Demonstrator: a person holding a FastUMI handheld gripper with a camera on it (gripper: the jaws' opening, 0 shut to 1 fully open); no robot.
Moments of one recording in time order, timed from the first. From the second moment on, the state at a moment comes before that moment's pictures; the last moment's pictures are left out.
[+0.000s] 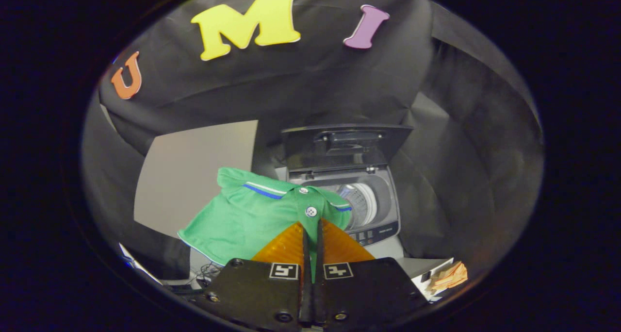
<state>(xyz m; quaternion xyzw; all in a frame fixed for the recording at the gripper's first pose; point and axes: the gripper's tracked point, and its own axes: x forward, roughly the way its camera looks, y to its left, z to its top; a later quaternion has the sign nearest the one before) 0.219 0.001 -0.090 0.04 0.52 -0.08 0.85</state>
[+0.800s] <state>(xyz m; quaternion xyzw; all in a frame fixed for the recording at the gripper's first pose) 0.258 -0.119 -0.143 0.08 0.51 -0.03 0.86</state>
